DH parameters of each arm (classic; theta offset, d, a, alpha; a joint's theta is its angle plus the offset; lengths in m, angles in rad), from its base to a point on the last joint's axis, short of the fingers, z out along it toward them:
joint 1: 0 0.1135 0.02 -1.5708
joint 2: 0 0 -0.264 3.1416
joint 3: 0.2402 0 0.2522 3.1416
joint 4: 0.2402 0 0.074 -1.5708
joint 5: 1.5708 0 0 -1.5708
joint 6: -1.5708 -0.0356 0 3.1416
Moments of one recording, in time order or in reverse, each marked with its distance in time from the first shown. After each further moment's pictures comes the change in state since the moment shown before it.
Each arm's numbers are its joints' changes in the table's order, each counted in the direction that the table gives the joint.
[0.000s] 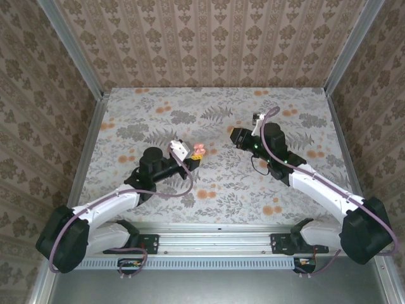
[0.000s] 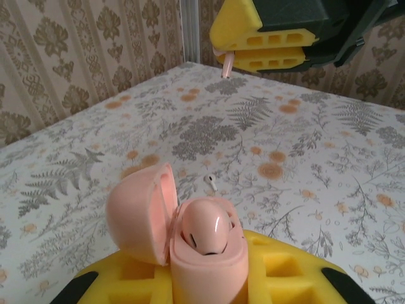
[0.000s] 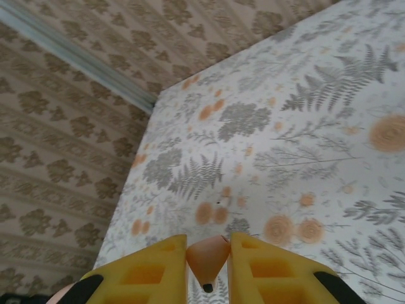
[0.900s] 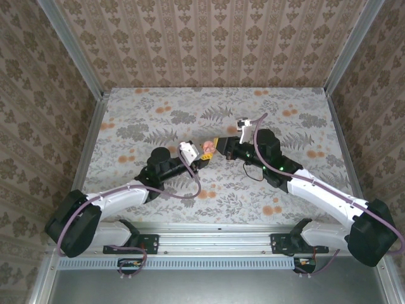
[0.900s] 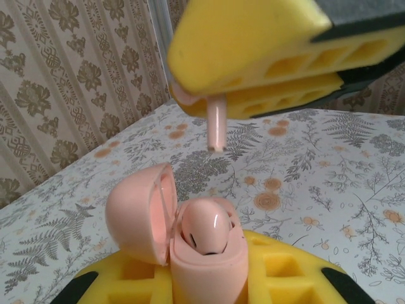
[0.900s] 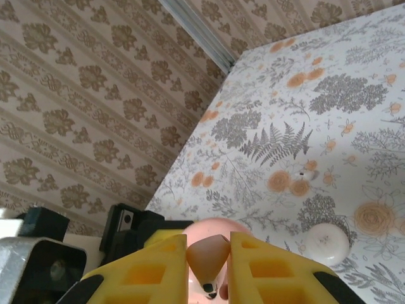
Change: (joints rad) left arm -0.074 0.143 0.020 -0.225 -0.002 -0.090; right arm 0.150 -0.037 0.008 -0.033 -0.102 0.084
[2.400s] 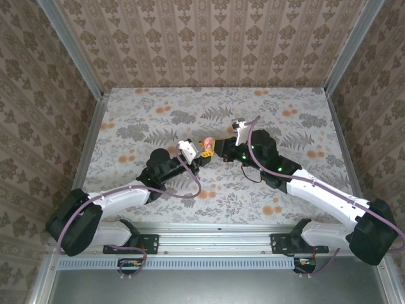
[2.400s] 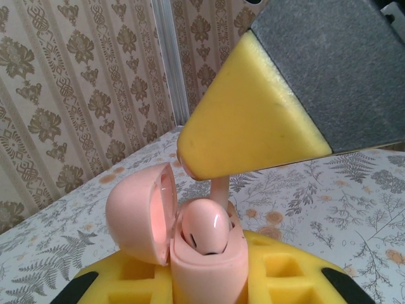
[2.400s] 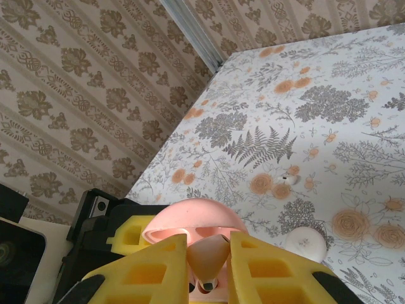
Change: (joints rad) left arm -0.023 0.011 0.000 -0.113 -0.037 0.061; right arm 0.060 0.001 0.040 0.071 0.098 0.110
